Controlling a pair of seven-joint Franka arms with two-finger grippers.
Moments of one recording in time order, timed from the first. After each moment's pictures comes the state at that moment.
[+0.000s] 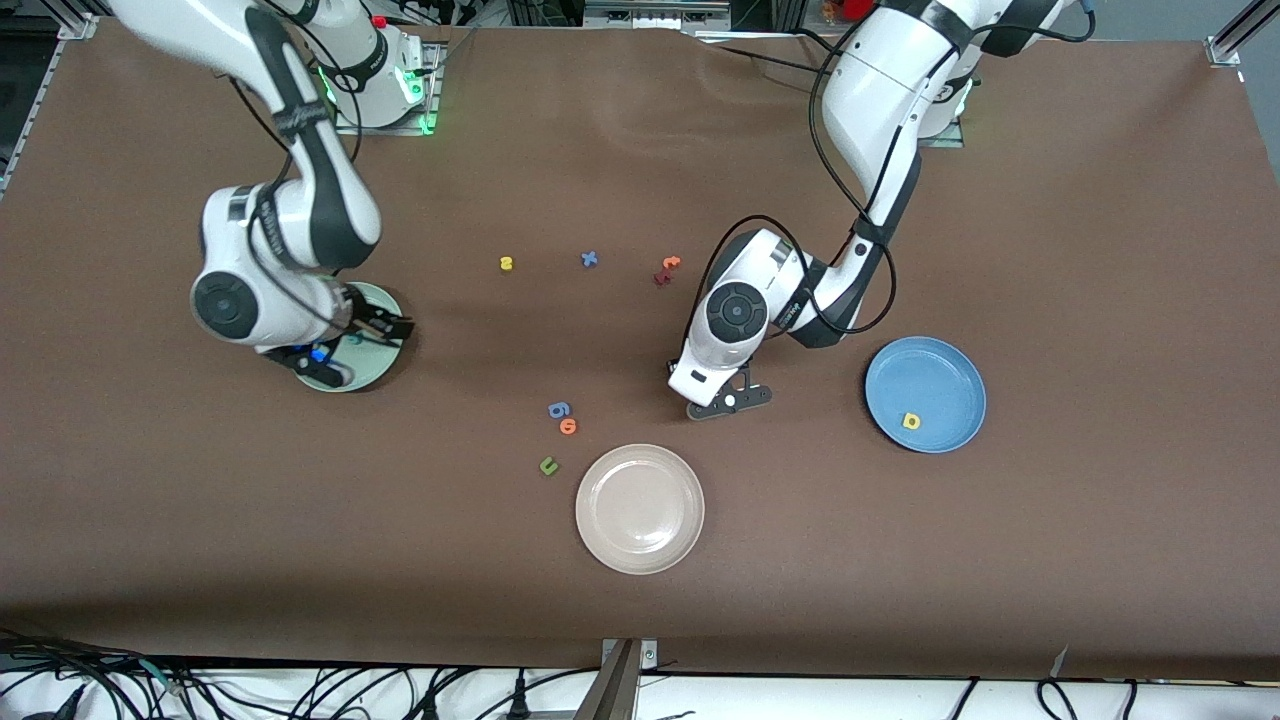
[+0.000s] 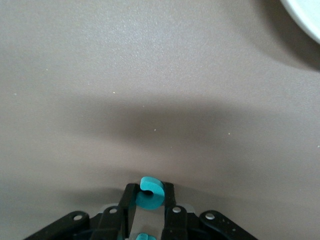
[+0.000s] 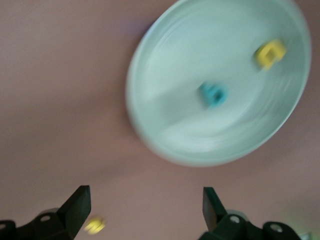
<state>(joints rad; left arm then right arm) -0.58 0.81 -0.05 -1.52 -0.09 2.26 -0.81 0.36 0.32 -0.11 -1.98 0.16 1.95 0.61</state>
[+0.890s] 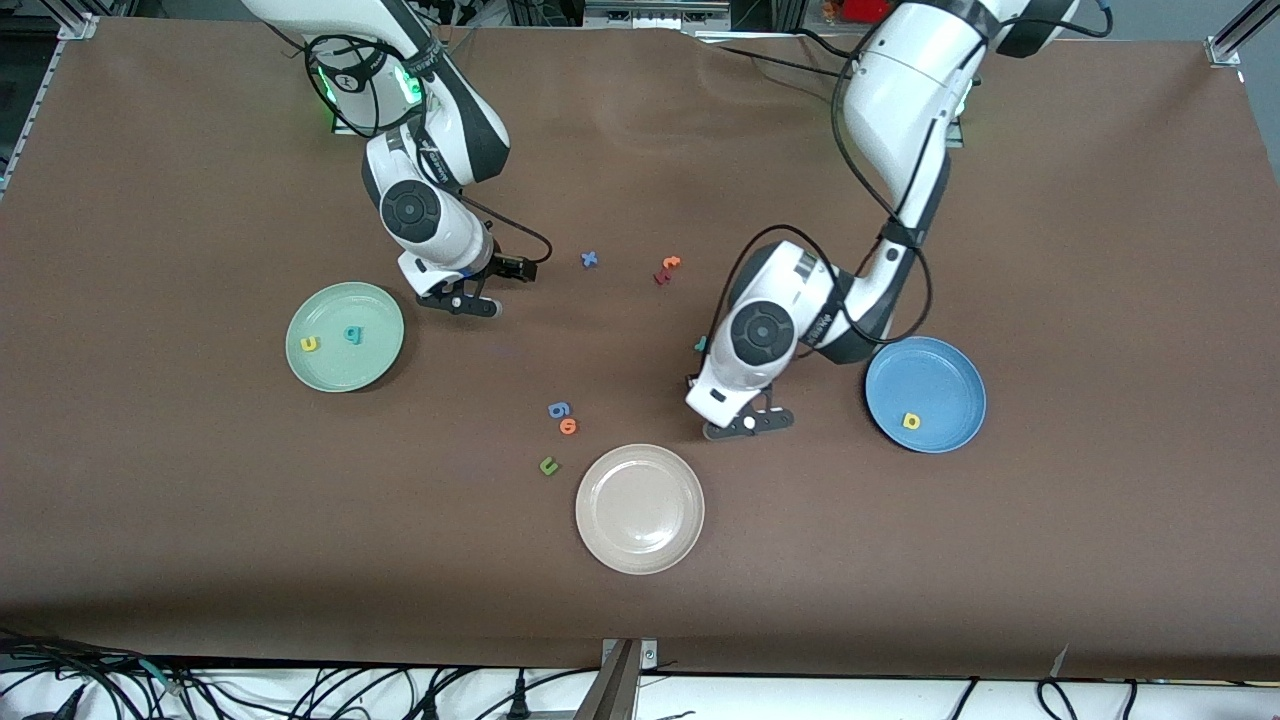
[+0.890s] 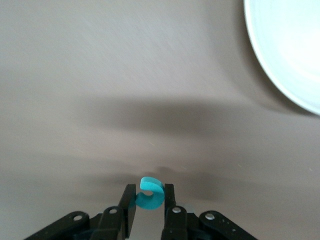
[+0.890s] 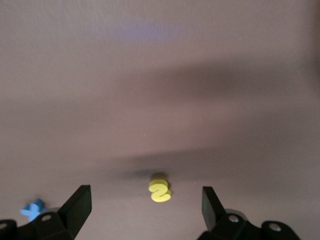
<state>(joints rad) -0.50 0.79 -0.02 -1.41 -0.08 2.10 -0.62 0.37 0.31 0.19 -2.28 0.16 2.40 0.56</state>
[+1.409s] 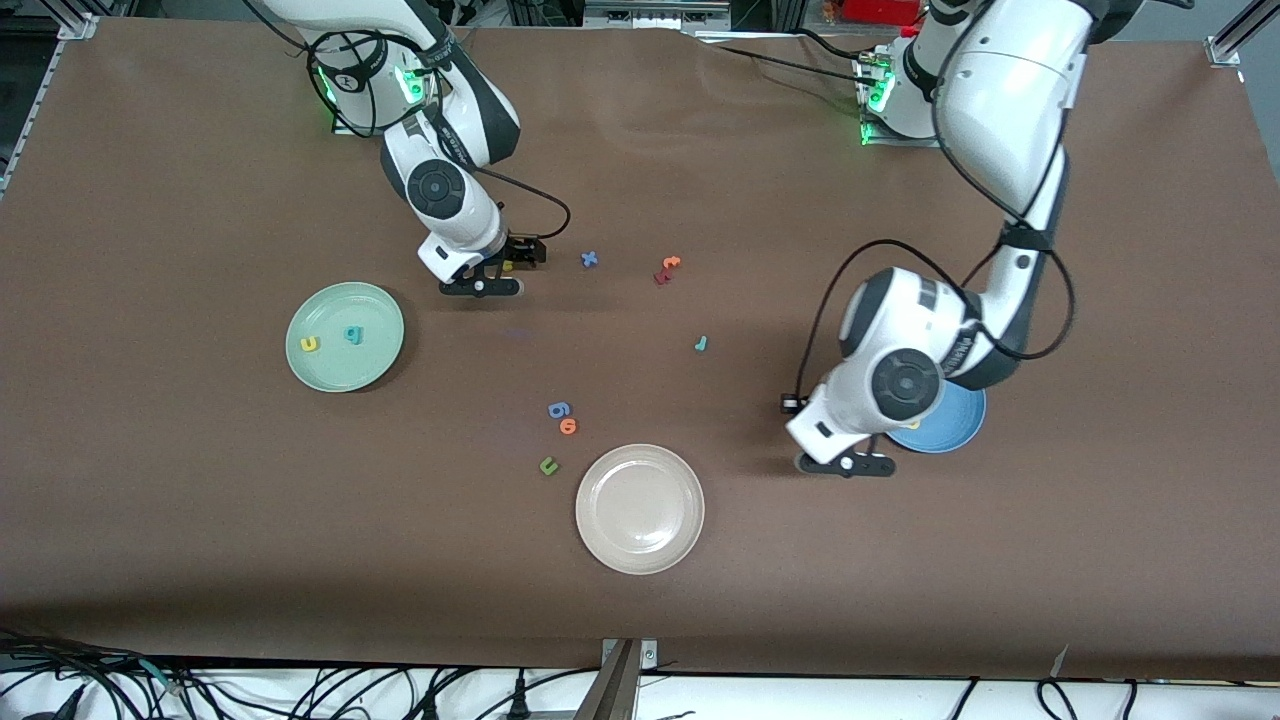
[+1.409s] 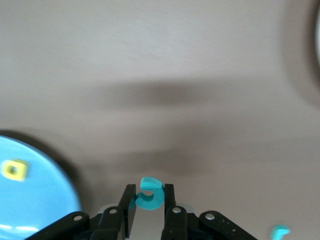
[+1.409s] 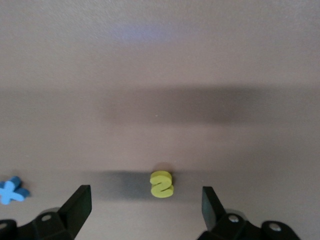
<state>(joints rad) -0.31 0.73 -0.01 -1.40 -0.07 1.97 -0.22 0.39 0.31 0.22 -2.37 0.10 2.51 0.52</state>
